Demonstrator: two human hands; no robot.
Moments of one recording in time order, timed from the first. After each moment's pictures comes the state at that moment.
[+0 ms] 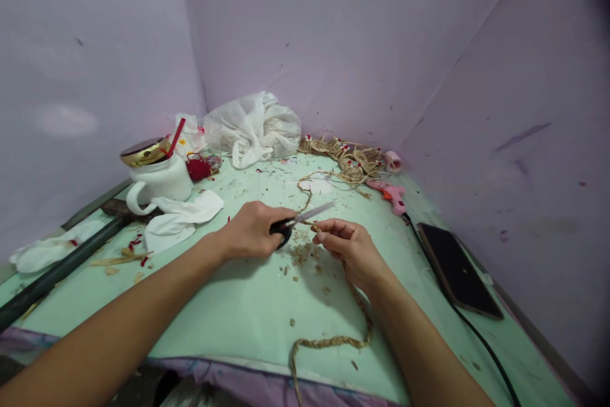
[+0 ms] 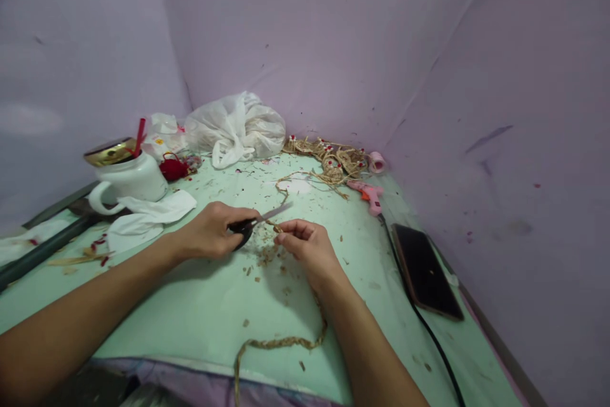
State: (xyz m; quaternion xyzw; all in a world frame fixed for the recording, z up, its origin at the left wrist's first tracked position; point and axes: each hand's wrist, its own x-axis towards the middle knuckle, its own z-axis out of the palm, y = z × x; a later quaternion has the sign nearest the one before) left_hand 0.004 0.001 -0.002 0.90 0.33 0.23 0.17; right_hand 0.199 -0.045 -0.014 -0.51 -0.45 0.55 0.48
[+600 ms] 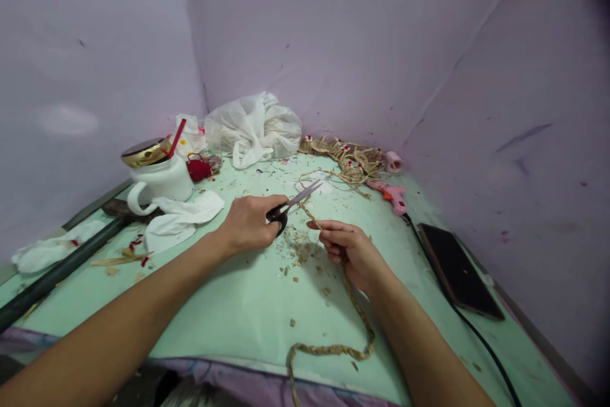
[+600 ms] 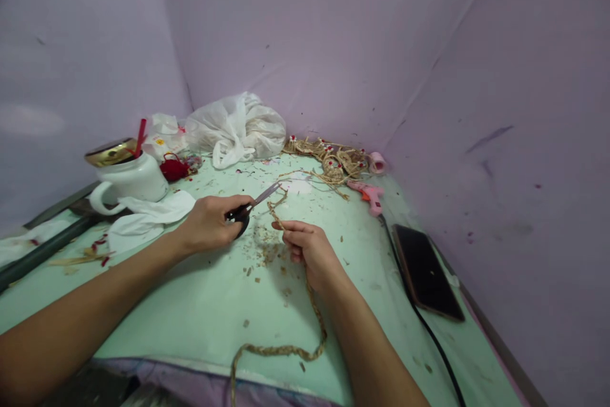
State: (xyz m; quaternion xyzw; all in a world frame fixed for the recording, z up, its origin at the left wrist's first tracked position) left_hand 0.006 0.005 -0.004 0.85 0.45 0.27 0.10; right_hand 0.201 -0.043 -0.015 -0.50 -0.38 0.62 0.47
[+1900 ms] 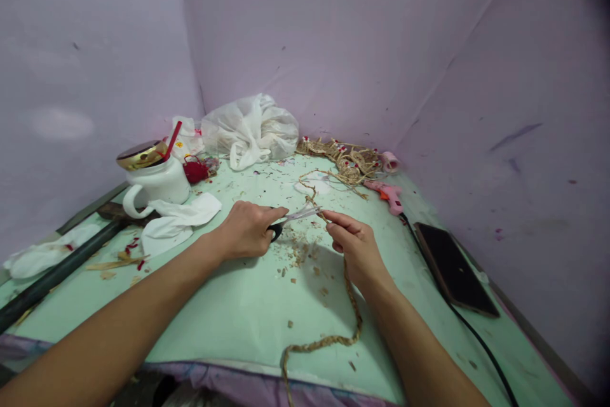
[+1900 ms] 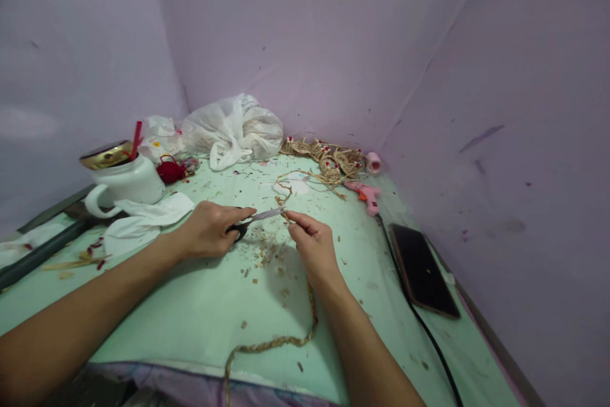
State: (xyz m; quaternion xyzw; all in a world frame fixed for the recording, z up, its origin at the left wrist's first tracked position) left_hand 0.000 0.009 -0.012 0.91 0.38 0.15 -0.01; right_hand 0.201 -0.042 -0.017 -0.56 -0.41 0.43 0.57
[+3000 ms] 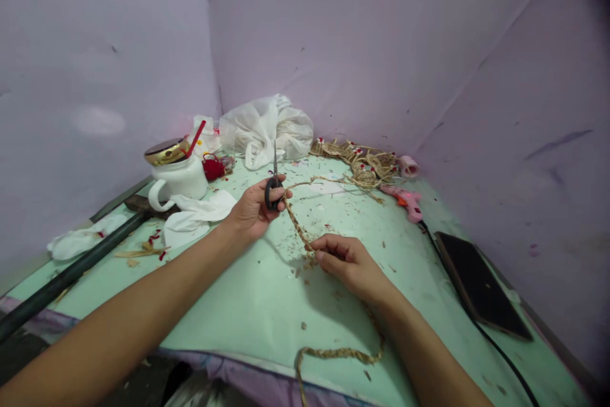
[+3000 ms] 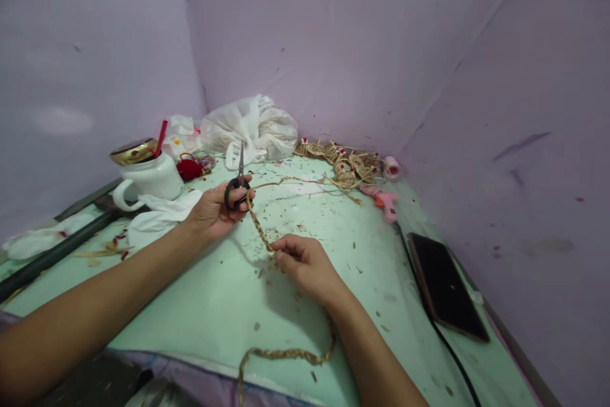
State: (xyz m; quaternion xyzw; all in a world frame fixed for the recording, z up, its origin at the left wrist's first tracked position) left_hand 0.007 0.019 0.003 0.32 0.31 0.53 0.72; right_hand 0.190 -0.052 -0.022 -0.49 -0.57 0.54 0.37
